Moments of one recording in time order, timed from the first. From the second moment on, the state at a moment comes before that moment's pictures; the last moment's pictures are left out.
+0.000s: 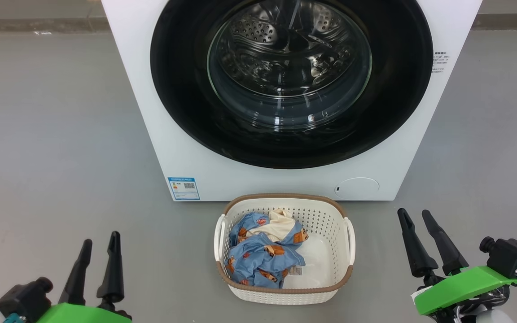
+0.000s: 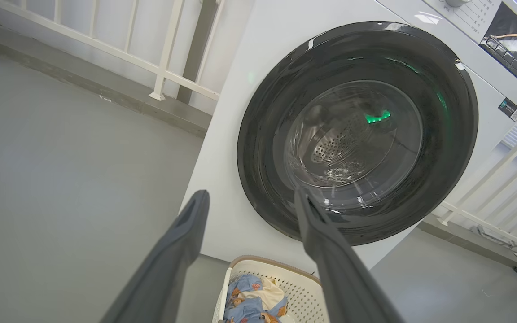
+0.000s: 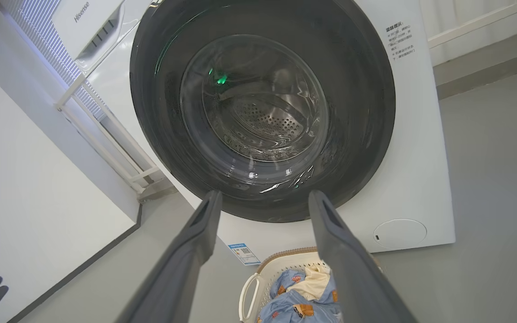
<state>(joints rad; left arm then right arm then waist) -0.05 0.09 -0.07 0.18 -0.62 -0.13 -0.15 -0.09 -0.16 0.09 0.17 0.69 0.13 -0.15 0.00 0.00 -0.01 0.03</state>
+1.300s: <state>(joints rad) -0.07 0.10 -0.09 0.21 -0.29 -0.13 -0.25 -0.10 -0.17 0.08 0.21 0.31 0.13 -0.25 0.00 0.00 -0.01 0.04</state>
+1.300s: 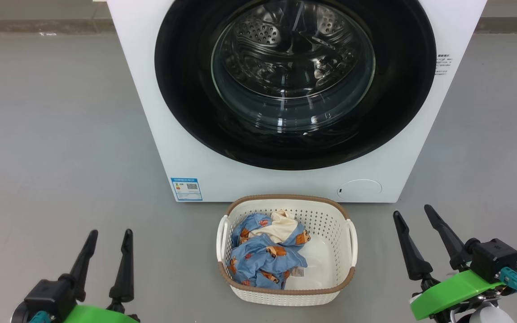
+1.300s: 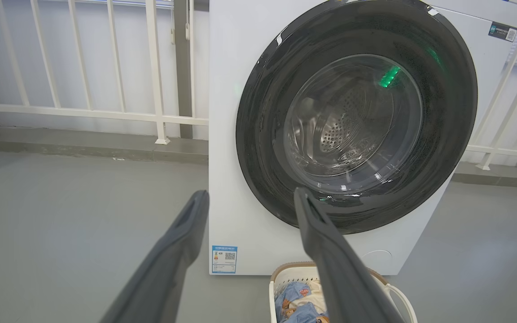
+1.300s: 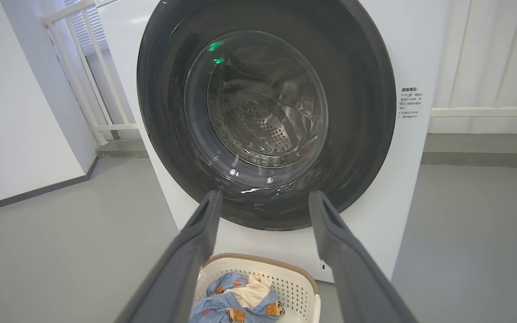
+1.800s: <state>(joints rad) -0.07 0.10 -0.09 0.21 -0.28 -0.13 -0.25 -0.10 -0.17 0.06 0.21 0.31 0.13 -0.25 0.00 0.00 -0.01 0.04</state>
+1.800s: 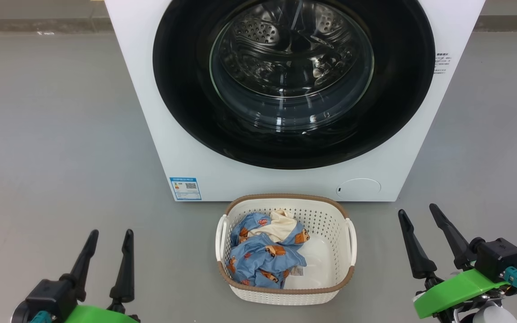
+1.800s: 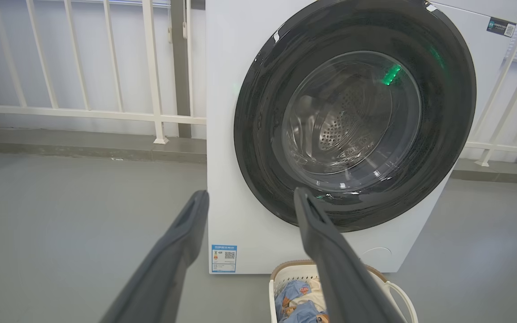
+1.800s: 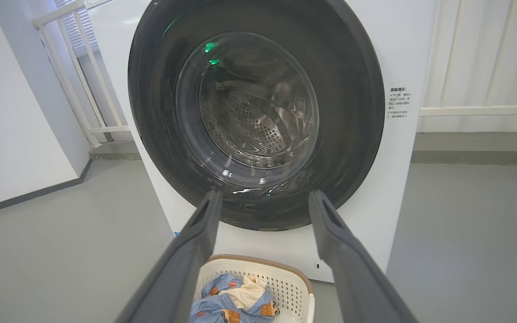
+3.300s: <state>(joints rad) -0.07 0.11 -0.10 0.21 -0.28 -0.13 -0.25 -0.10 -0.16 0.06 0.21 0.31 0.13 -0.25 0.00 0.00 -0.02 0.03</state>
